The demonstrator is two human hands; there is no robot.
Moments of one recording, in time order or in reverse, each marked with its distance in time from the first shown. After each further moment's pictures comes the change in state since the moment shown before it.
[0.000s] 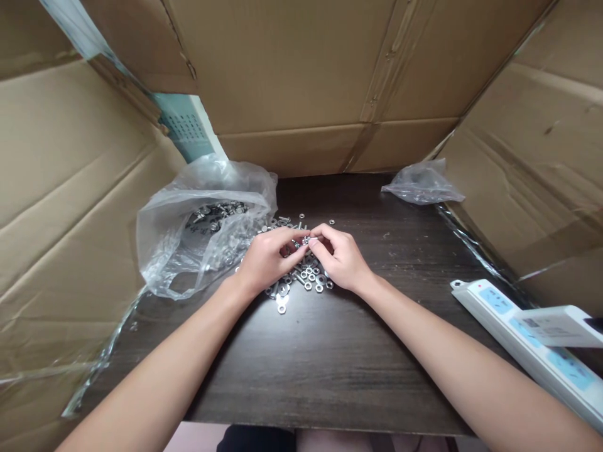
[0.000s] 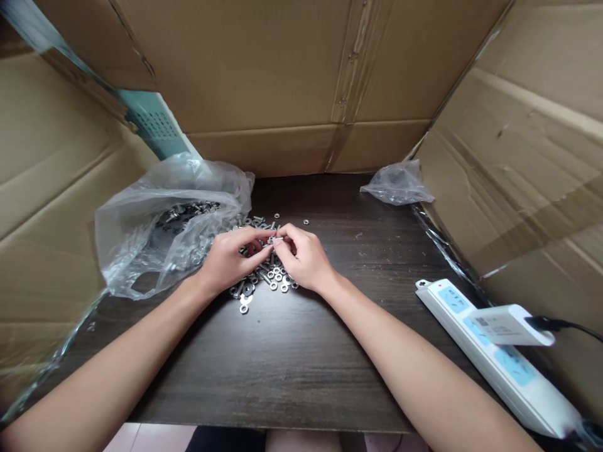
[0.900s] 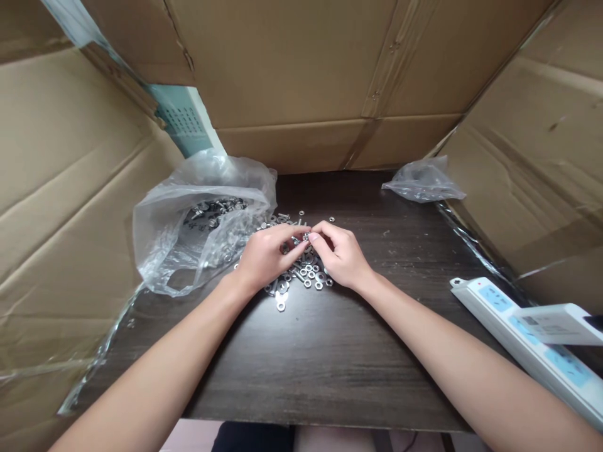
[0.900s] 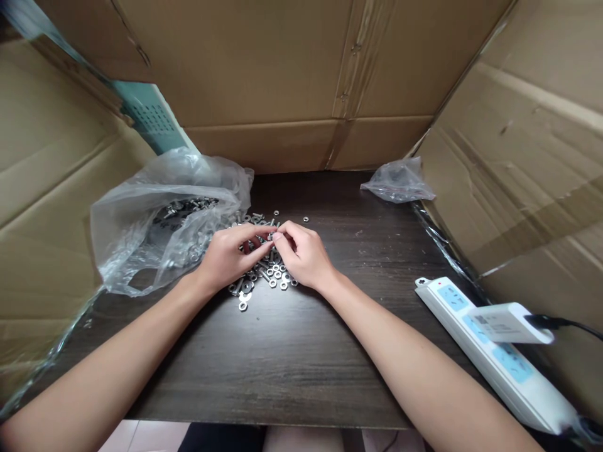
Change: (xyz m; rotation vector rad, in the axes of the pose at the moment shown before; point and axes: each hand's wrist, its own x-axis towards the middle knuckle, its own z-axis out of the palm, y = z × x) left_hand -0.001 -0.001 -0.001 0.030 -0.009 -0.011; right_hand 0.000 -0.001 0.001 -0.020 0.019 -0.024
